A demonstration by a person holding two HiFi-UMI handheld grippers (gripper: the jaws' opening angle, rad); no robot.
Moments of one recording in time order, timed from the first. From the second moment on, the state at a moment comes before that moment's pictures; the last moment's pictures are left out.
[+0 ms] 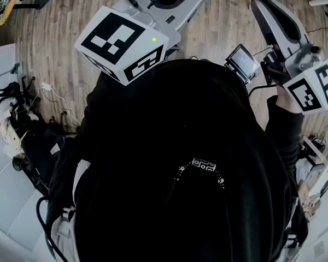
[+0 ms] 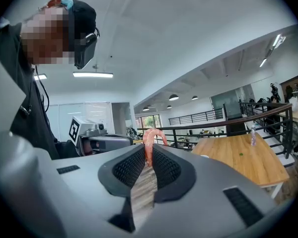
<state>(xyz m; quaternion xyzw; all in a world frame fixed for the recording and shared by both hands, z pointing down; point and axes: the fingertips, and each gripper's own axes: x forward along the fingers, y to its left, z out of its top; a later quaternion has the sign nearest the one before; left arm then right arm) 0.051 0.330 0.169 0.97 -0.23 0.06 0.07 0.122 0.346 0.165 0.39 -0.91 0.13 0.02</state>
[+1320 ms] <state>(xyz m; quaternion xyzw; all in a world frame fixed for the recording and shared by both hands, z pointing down) 0.078 0.316 0.184 0.96 -0.26 0.06 0.09 0.165 0.316 0.187 0.36 -0.92 0.16 -0.02</state>
